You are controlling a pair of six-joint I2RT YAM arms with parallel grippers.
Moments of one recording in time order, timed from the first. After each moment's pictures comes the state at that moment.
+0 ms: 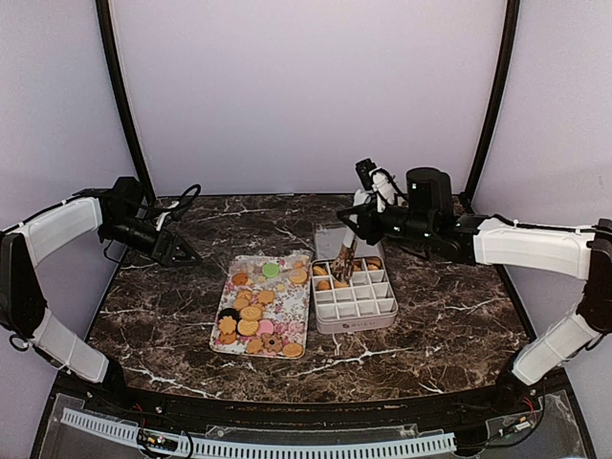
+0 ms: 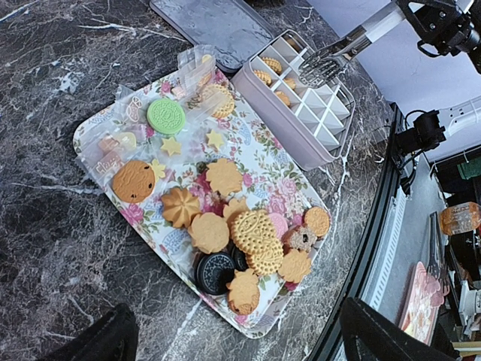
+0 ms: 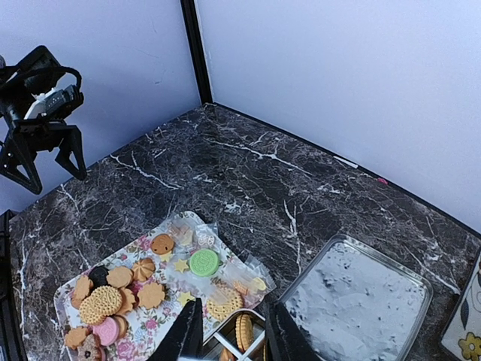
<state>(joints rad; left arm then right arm) -0.06 1.44 1.12 -0.94 0.86 0.44 0.72 1.47 1.01 0.17 -0.19 0.05</state>
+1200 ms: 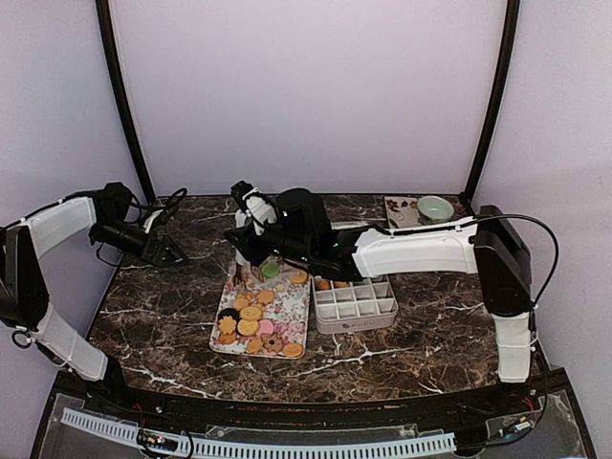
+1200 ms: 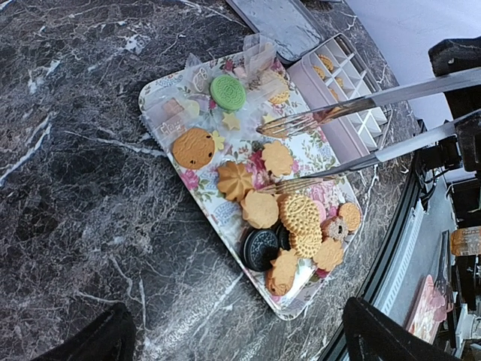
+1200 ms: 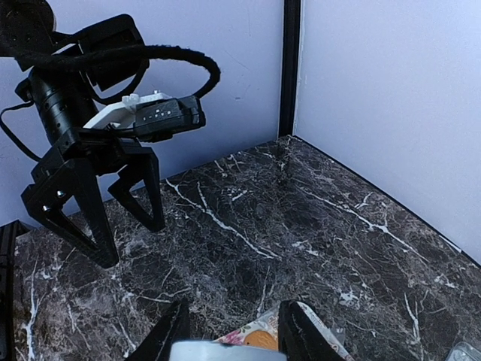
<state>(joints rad) 0.06 1.47 1.12 -0.98 0.80 0.47 1.09 2.05 1.58 0.28 0.04 0.01</state>
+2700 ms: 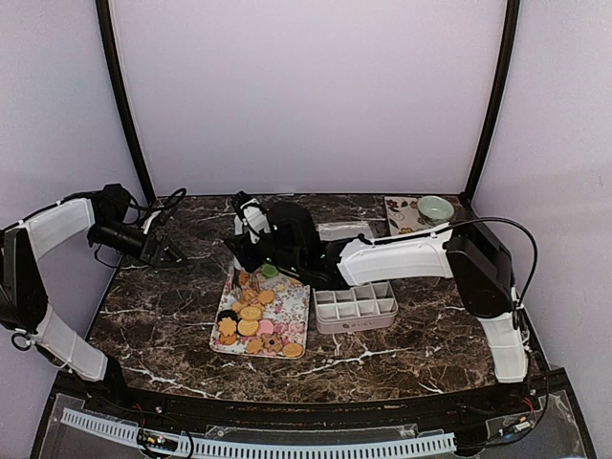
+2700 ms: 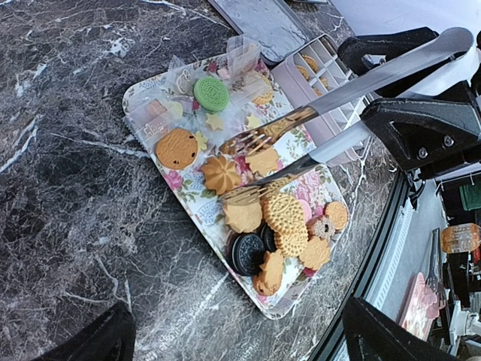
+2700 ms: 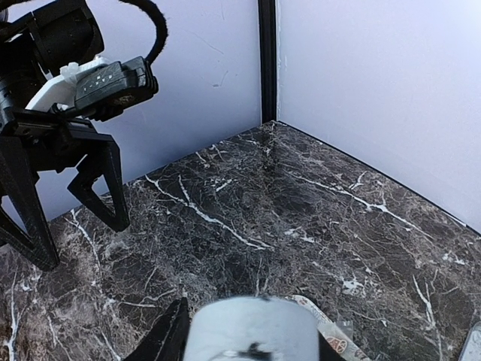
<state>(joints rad) 0.07 1.46 1.11 -1.00 0.84 0.49 1.09 2.18 1.63 0.34 0.11 0.07</state>
